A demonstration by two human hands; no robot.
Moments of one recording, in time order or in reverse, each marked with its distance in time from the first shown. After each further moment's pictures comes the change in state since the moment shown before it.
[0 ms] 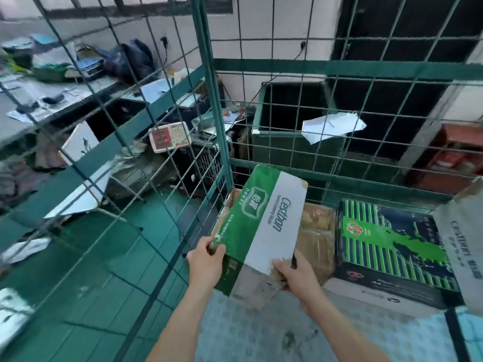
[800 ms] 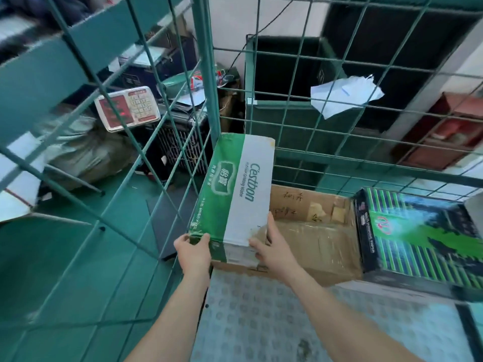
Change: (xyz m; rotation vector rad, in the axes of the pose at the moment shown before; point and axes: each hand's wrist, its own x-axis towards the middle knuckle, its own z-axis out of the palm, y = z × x) left_hand 0.272 -0.077 0.053 -0.361 0.103 -0.327; right_hand 0.224 0.016 0.129 -0.132 -0.023 -0.050
